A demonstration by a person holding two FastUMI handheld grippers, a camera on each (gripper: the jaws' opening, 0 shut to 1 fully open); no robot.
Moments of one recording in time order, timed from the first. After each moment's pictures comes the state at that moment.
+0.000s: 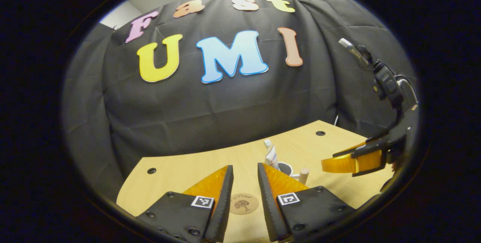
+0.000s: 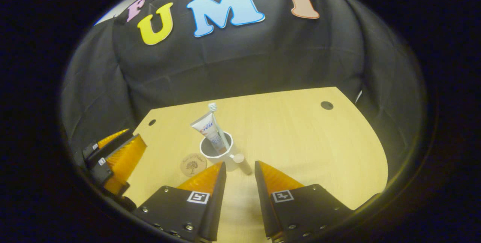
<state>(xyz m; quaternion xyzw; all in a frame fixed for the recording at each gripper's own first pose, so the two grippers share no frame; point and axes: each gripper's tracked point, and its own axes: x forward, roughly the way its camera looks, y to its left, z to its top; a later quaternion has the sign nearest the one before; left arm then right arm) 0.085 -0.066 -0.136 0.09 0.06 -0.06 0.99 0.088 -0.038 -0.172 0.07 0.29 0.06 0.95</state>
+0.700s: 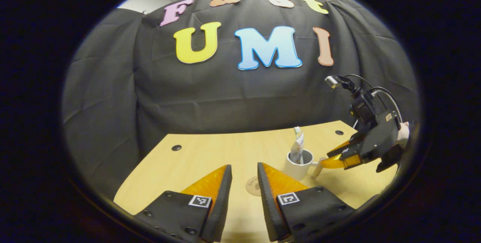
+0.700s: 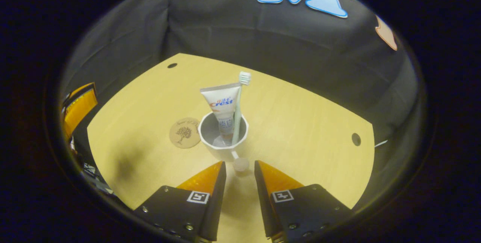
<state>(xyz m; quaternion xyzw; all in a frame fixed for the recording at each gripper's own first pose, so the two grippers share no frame) 0.036 0.011 -0.147 0.04 0.10 0.05 0.99 0.129 -0.025 -0.214 -0.15 0.37 0.21 0.89</state>
